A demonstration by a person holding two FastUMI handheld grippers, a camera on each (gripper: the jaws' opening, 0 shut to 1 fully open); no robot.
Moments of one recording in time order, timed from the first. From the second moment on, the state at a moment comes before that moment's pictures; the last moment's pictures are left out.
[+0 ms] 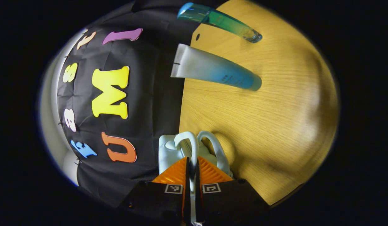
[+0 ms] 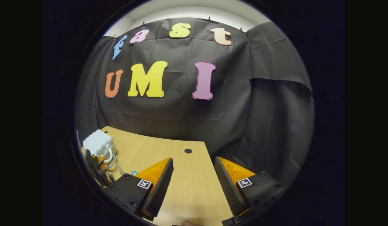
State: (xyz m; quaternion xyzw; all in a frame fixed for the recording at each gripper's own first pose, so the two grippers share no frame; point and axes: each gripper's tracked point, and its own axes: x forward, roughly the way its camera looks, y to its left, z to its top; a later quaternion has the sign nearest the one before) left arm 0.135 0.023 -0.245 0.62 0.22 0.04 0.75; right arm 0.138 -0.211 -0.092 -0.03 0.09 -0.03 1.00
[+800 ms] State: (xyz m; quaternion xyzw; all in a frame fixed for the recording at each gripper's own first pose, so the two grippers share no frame) left arm 0.104 0.121 -0.055 0.29 0.12 0.03 0.95; right arm 0.122 -0.076 -0.064 -0.05 0.07 -0.04 1.00
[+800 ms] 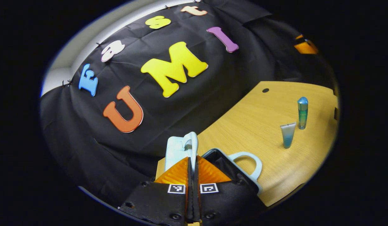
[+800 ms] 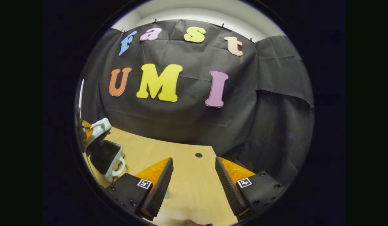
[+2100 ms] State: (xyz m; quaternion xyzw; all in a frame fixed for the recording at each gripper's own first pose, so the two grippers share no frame) left arm 0.054 0.520 -0.277 -0.18 0.24 0.13 0.94; right arm 0.088 0.170 -0.067 -0.11 0.11 0.04 0.99
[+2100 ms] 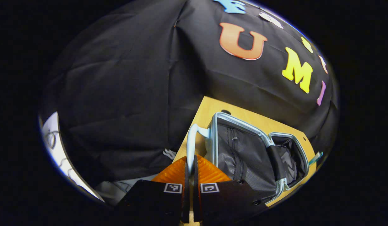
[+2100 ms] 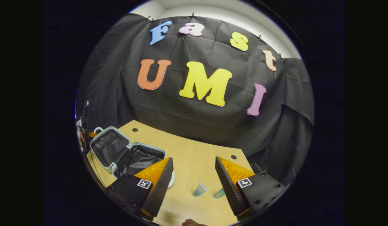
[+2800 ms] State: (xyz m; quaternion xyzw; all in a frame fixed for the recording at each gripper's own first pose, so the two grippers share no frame) left arm 0.041 0.518 -0.221 -0.26 0.16 0.13 0.94; right arm 0.083 0.143 -0.076 -0.10 0.12 0.05 0.99
